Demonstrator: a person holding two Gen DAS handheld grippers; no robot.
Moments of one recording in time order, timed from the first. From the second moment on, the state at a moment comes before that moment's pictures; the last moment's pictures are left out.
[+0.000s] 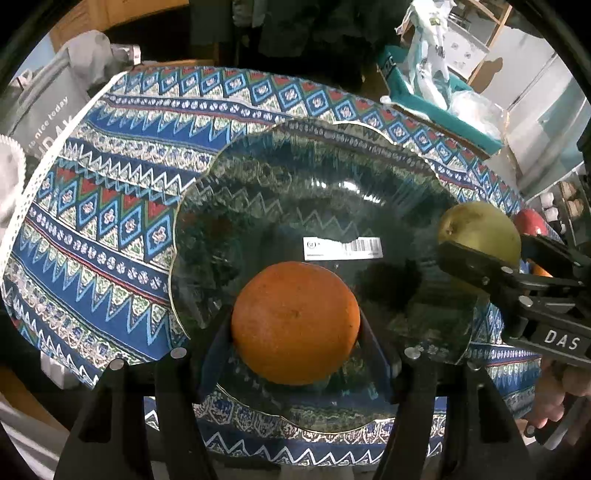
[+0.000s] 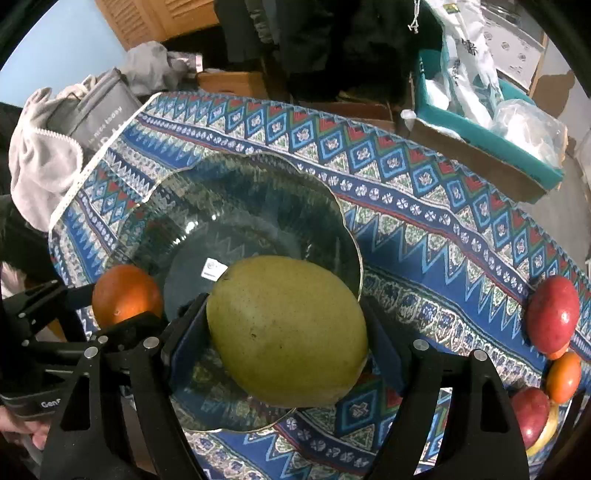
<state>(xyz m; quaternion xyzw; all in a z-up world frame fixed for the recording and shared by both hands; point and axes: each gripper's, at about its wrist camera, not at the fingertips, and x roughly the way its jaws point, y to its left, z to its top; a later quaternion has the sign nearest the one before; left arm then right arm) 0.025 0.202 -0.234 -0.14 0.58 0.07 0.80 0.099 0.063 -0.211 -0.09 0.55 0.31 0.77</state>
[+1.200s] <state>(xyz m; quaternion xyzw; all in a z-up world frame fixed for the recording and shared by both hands) 0.026 0.133 -0.164 -0.08 0.51 0.02 0.86 0.092 0.005 -0.121 -0.06 0.46 0.27 0.84</state>
